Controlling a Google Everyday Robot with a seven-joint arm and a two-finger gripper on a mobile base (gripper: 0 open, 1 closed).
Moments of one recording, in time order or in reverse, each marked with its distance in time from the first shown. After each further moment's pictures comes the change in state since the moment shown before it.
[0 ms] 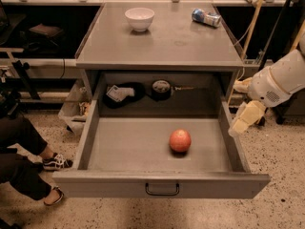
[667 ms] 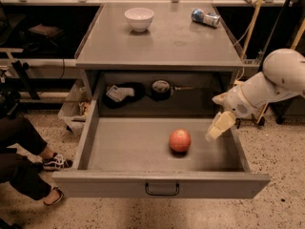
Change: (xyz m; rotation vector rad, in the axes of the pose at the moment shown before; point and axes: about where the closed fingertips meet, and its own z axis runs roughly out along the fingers) arm 0.002 -0.024 0.096 -0.067 -0.078 0.041
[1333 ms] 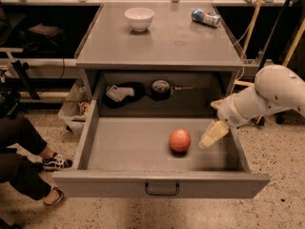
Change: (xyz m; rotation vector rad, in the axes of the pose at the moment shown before) arm 0.006 0.001 0.030 0.102 0.006 -0.003
